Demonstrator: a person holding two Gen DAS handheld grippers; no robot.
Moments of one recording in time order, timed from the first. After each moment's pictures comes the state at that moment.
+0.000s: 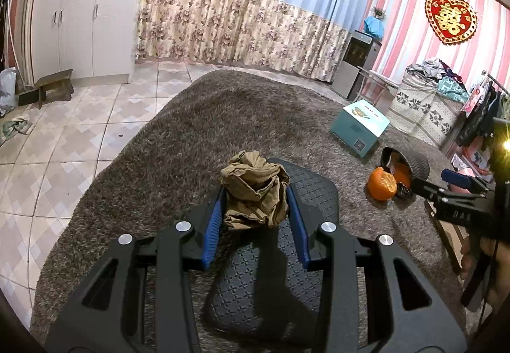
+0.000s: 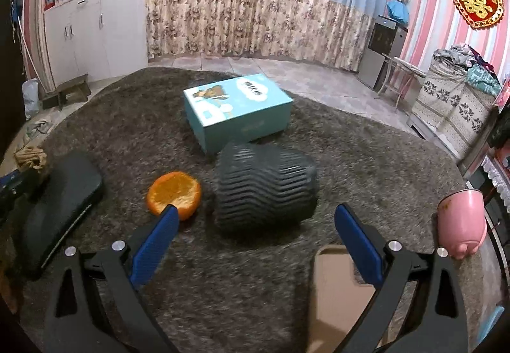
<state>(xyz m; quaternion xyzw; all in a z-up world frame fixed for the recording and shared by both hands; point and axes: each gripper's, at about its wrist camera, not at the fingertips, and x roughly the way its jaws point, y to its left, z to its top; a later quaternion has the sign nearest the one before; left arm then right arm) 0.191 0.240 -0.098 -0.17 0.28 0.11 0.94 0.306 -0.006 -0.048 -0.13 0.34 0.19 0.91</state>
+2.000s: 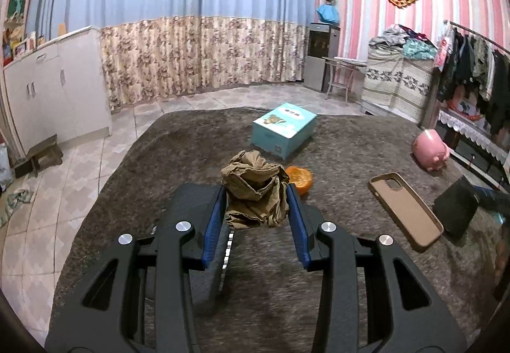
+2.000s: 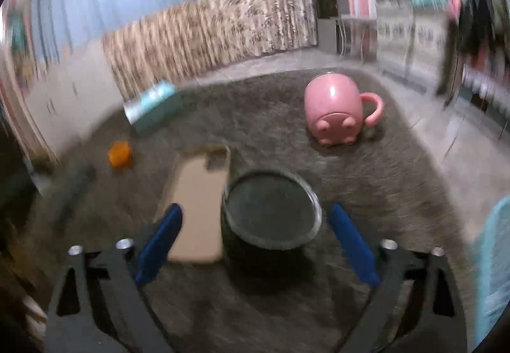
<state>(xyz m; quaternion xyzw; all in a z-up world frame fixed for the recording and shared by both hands) 0.166 0.131 -0.039 -0.04 0.26 0.06 0.96 0.231 -0.208 -0.046 0.08 0.36 0.14 0.92</state>
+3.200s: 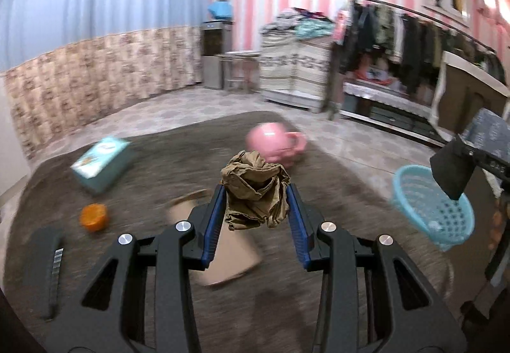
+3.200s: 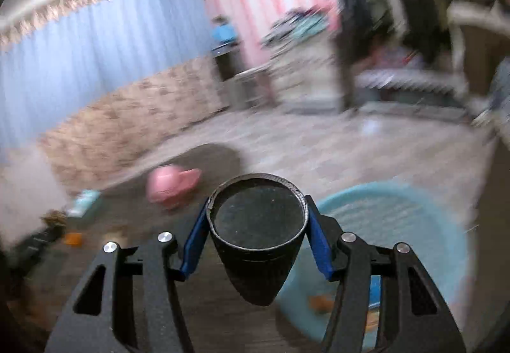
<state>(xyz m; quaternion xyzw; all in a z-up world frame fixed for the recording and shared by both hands) 0.181 -0.100 -0.001 0.02 0.25 -0.17 0.95 0.120 -0.415 0.002 0.12 0.22 -0.11 0.96</state>
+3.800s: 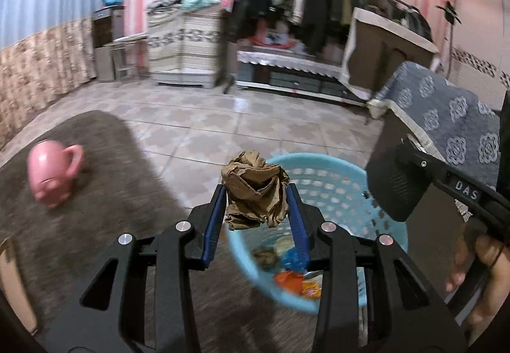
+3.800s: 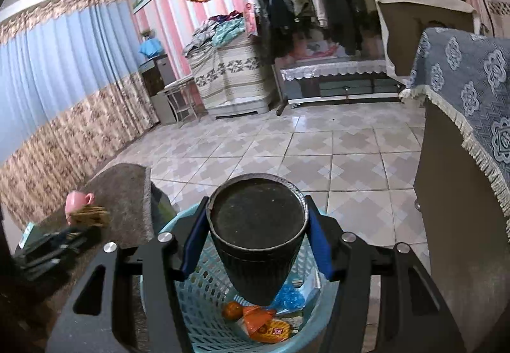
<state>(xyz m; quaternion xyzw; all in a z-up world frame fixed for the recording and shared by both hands) 0.207 -0.357 -0.045 0.07 0.29 -0.37 0.88 0.097 -0.539 -0.036 0.20 0.22 -0.21 0.93</state>
